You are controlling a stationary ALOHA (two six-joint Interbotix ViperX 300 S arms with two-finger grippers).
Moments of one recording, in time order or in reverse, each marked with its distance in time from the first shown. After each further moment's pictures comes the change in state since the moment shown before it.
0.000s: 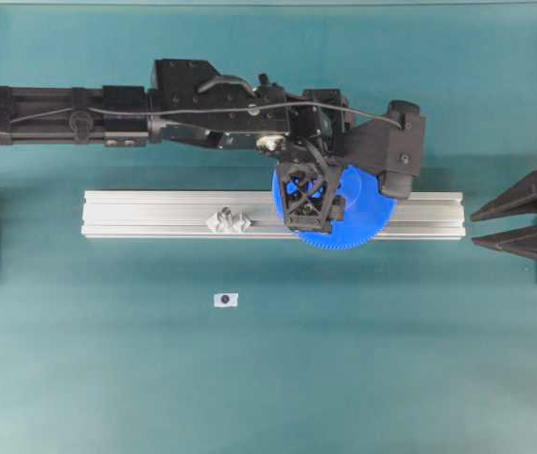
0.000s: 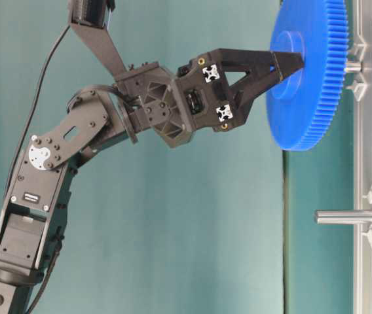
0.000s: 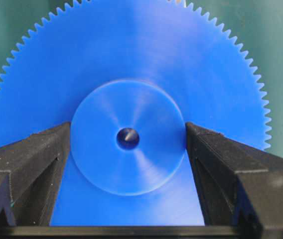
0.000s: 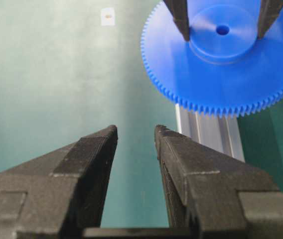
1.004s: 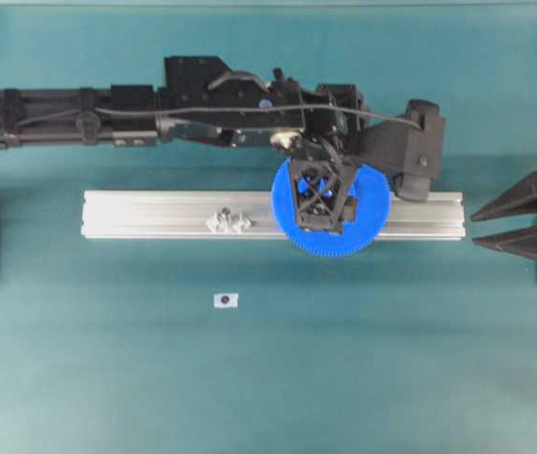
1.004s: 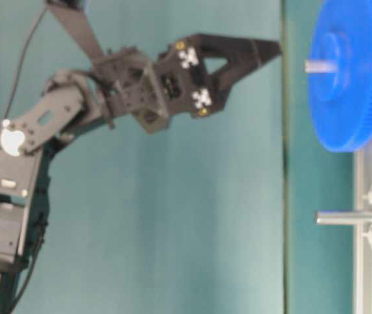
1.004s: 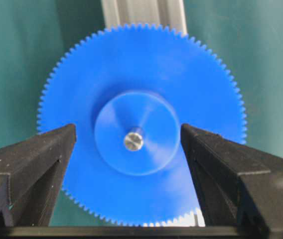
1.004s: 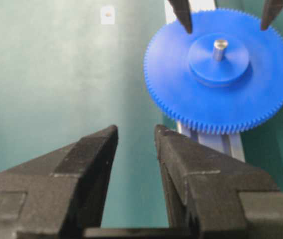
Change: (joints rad) left arm -0.017 0.026 -0.114 0.000 0.103 0.017; right arm 0.000 -0.006 0.005 -0.002 0.000 0.000
